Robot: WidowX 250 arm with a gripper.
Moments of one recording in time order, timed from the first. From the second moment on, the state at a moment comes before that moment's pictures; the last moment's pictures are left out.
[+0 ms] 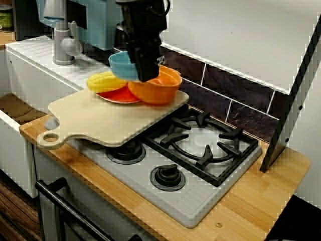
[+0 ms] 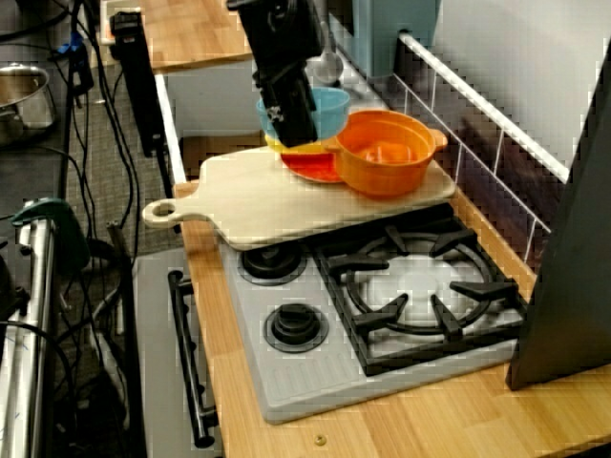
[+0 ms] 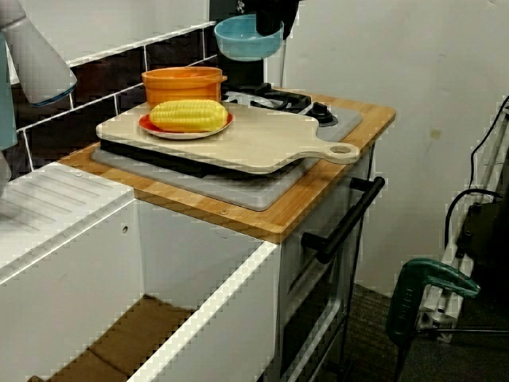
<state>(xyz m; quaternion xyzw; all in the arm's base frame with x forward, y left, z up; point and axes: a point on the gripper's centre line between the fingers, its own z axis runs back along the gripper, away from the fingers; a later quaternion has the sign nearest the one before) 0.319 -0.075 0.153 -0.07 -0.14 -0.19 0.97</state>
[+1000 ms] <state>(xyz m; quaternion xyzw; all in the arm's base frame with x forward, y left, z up) 0.369 -0.124 0.181 -0.08 -0.14 -0.21 0.96</state>
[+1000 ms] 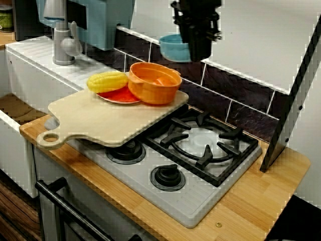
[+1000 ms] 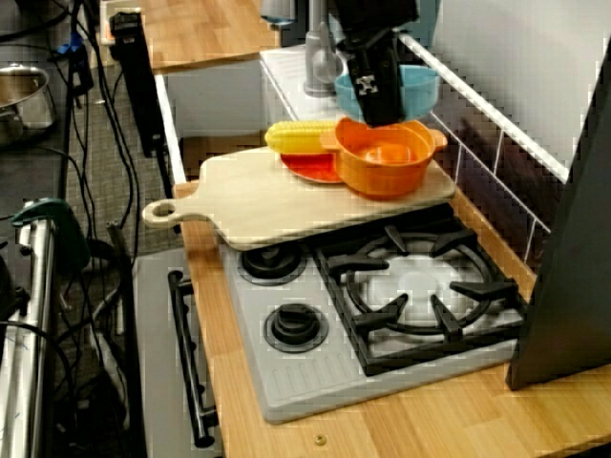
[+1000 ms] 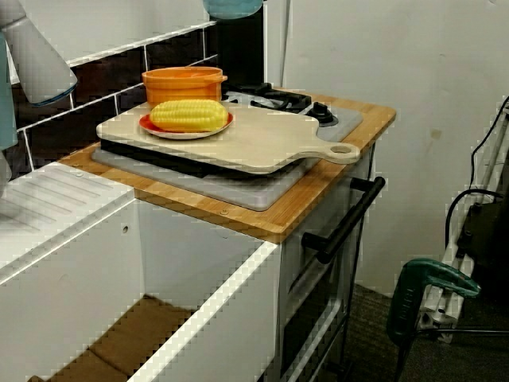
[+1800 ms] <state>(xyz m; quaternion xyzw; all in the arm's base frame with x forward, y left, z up) 0.385 -0.172 0.131 -0.03 -0.12 -0.26 0.96</state>
